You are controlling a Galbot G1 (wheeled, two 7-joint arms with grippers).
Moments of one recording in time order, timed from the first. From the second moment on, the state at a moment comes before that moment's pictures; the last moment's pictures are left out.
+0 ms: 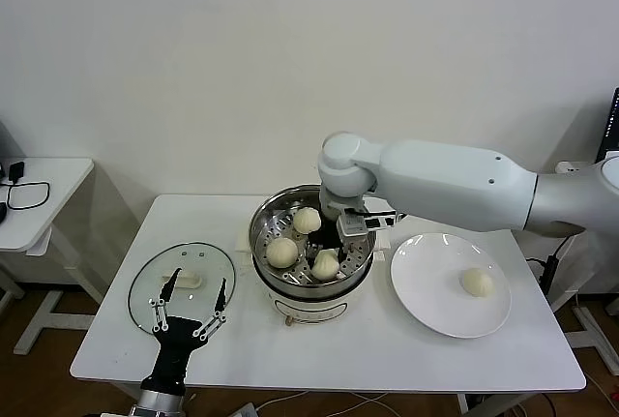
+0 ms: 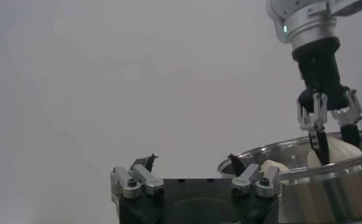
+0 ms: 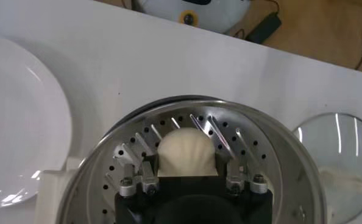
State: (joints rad) left arm 1.68 -1.30 -0.49 -2.04 0.08 -0.35 -0.11; right arm 0.50 1.14 -1.24 1.44 -0.25 0.75 -1.15
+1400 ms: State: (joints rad) left arm 1.66 -1.30 -0.47 -2.05 0.08 -0.34 -0.11; right arm 0.64 0.82 -1.28 1.27 0.20 0.28 -1.20
